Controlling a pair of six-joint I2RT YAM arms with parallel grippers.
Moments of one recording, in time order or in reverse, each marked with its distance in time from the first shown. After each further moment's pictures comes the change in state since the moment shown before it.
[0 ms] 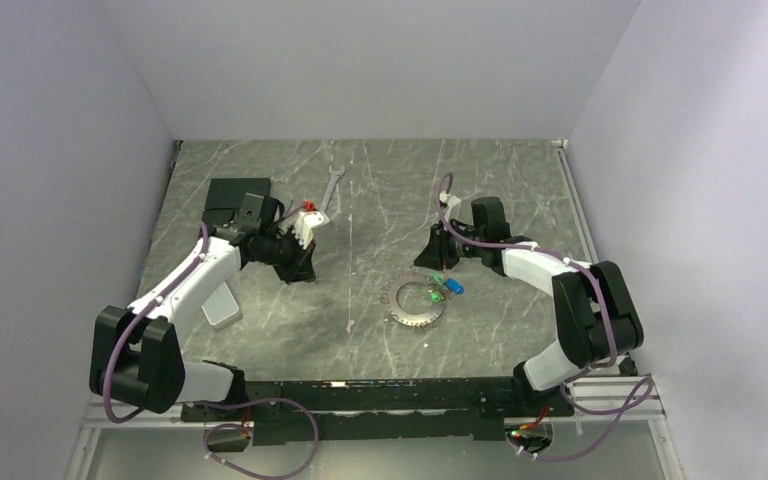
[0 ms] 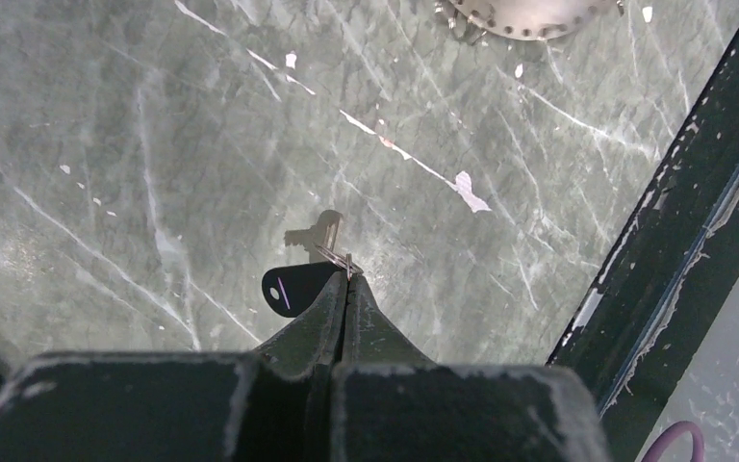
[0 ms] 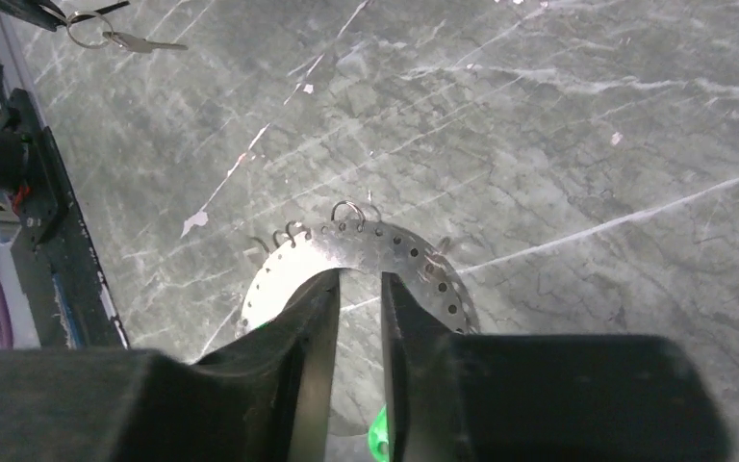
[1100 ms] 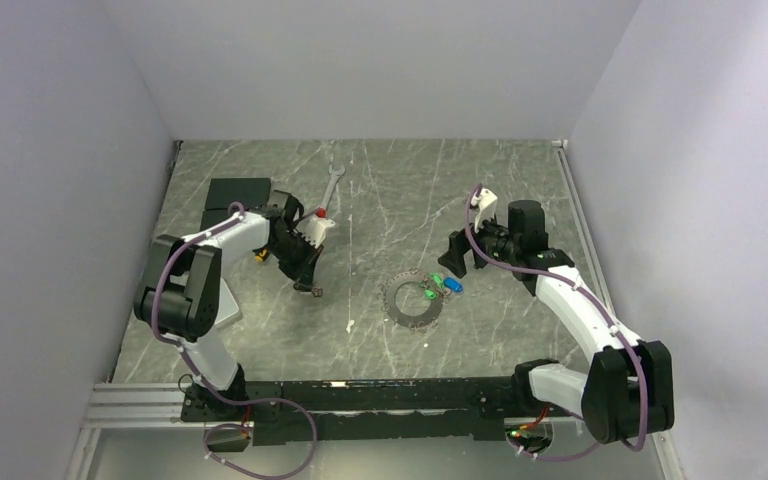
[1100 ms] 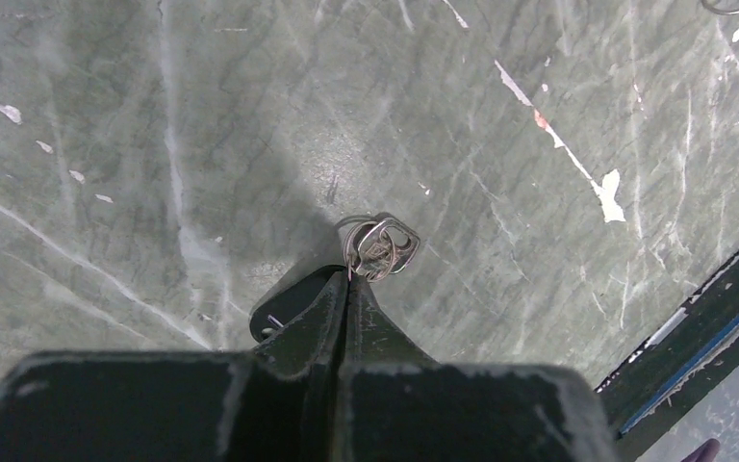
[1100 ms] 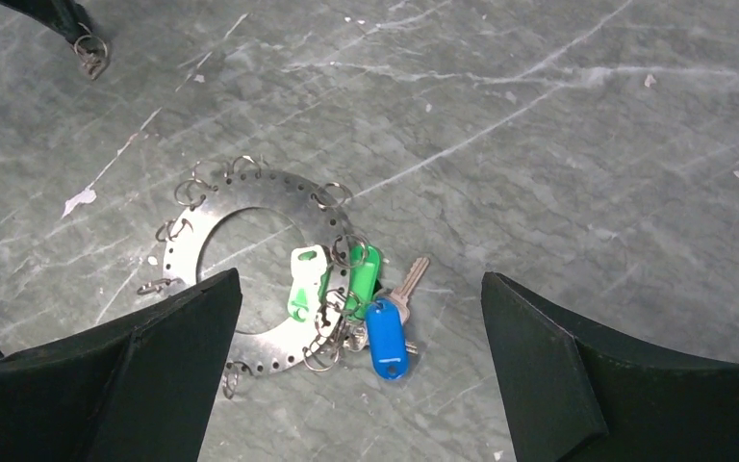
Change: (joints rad) left arm 0.000 0.396 0.111 -0.020 -0.158 -0.021; right arm -0.106 -0.384 -0.045 -0.249 0.202 -0.232
